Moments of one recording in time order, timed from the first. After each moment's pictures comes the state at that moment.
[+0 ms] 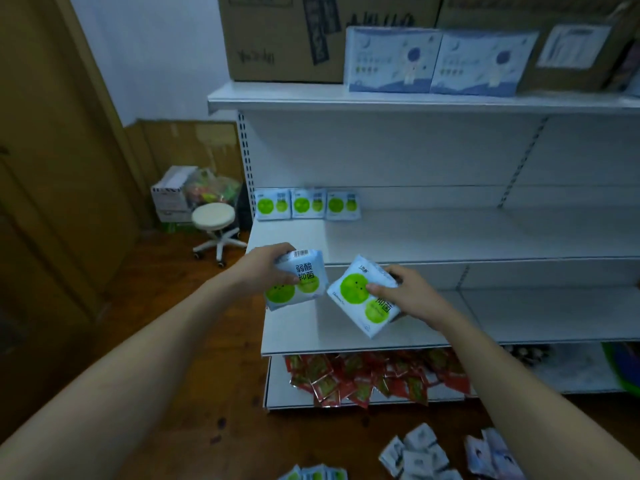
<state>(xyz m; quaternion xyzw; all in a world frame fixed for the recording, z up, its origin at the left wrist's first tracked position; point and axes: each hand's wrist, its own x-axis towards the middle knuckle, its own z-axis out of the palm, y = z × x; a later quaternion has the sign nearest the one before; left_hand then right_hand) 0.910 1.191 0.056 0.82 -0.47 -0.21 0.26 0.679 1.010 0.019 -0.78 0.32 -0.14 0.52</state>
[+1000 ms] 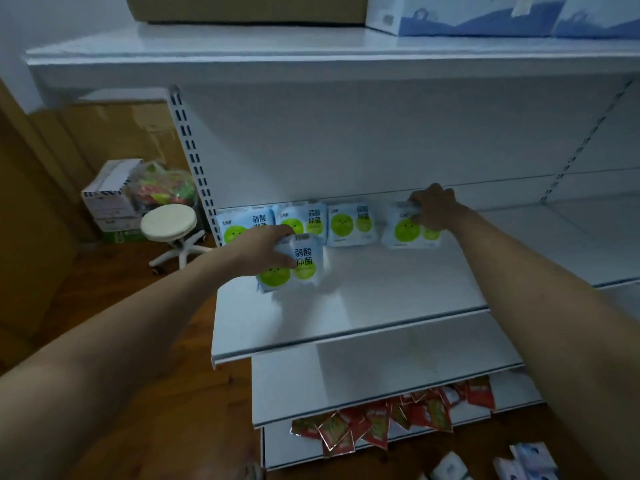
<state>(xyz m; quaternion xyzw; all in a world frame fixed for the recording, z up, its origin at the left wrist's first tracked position) 1.116 0.986 0.019 0.82 -0.53 -0.18 0.14 0.898 0.715 0.020 -0.90 0.44 0.02 0.04</state>
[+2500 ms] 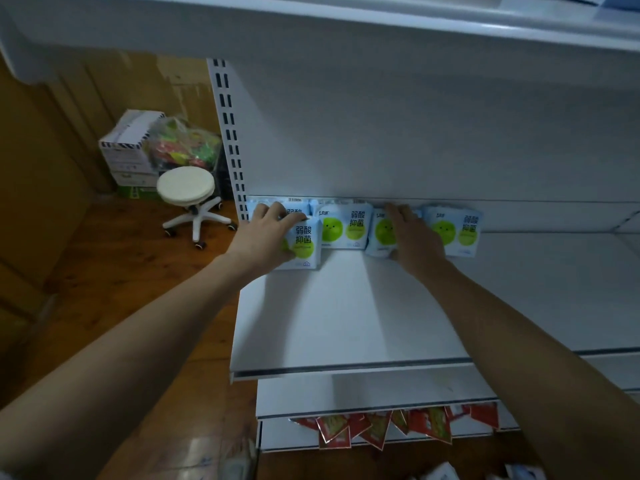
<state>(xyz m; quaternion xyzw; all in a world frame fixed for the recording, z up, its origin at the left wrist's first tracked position) 1.210 0.962 -0.047 0.84 -0.54 0.01 0.06 1.007 0.754 -0.065 -0.93 0.35 -0.04 -0.04</state>
